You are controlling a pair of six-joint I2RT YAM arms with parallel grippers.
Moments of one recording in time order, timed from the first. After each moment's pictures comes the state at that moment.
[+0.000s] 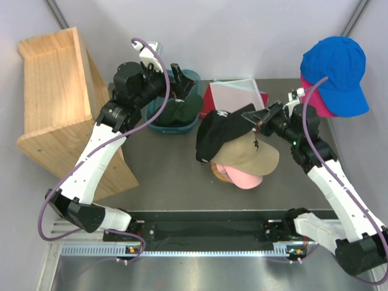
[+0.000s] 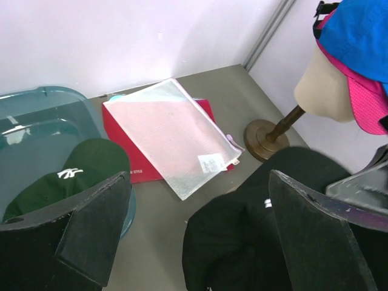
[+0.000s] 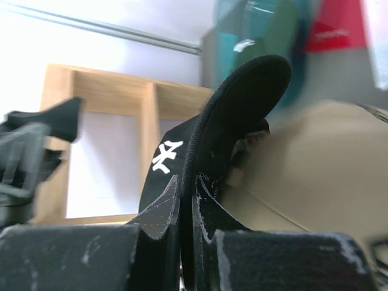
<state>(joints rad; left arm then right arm) -0.44 1.39 1.64 -0.34 0.21 -0.32 0.33 1.01 1.04 -0.23 -0.28 1.12</state>
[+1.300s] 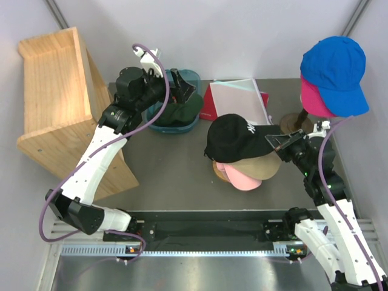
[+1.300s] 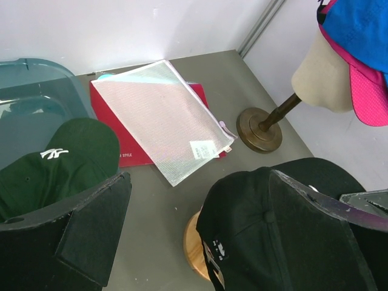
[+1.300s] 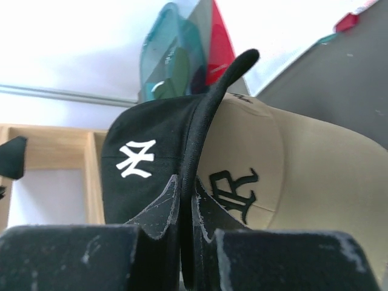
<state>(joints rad) -0.42 1.37 1.55 -0.32 0.25 -0.37 0.21 0.61 0.75 -0.44 -0.06 1.07</state>
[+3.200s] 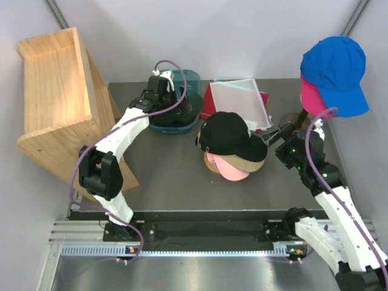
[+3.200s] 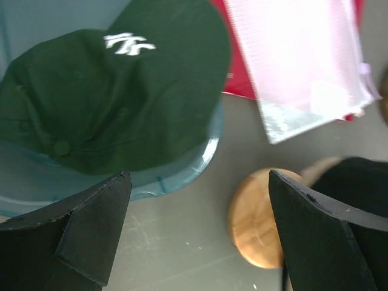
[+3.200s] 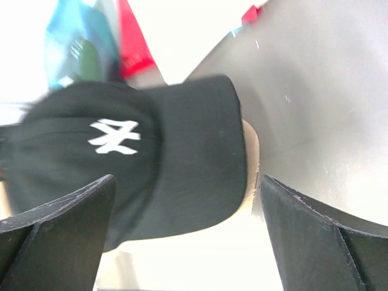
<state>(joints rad) -0.36 1.70 1.52 -0.44 0.09 -0.40 0.28 0.75 0.80 -0.61 0.10 0.97</state>
